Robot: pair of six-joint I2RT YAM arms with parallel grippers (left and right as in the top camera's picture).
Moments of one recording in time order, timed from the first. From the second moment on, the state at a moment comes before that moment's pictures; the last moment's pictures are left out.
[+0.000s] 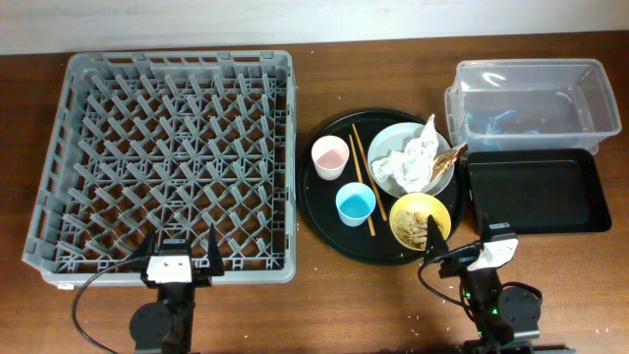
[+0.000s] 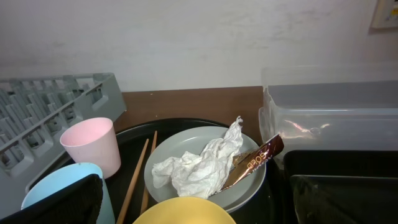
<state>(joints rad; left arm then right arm) 0.01 0.02 0.01 -0.08 -0.01 0.09 0.05 0.01 0.01 -0.07 -0.09 0.11</state>
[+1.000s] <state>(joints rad) 0.01 0.19 0.40 -0.18 -0.01 0.09 0.05 0.35 0.54 -0.16 -0.23 -0.06</state>
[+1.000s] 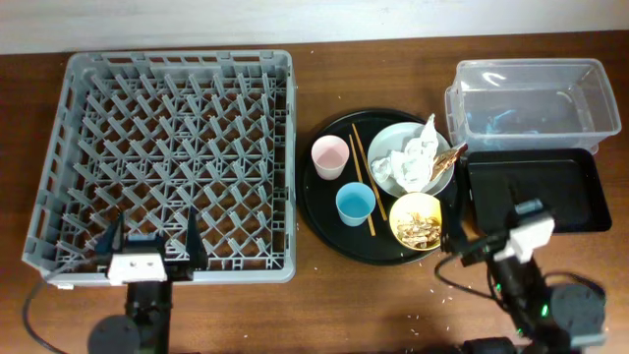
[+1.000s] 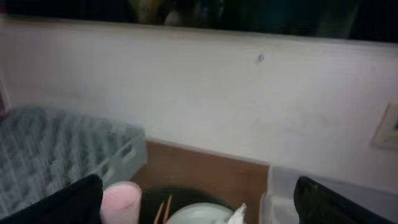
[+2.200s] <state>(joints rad) 0.01 1.37 1.00 -0.57 -0.09 0.09 0.09 1.94 1.25 -0.60 -0.01 0.50</state>
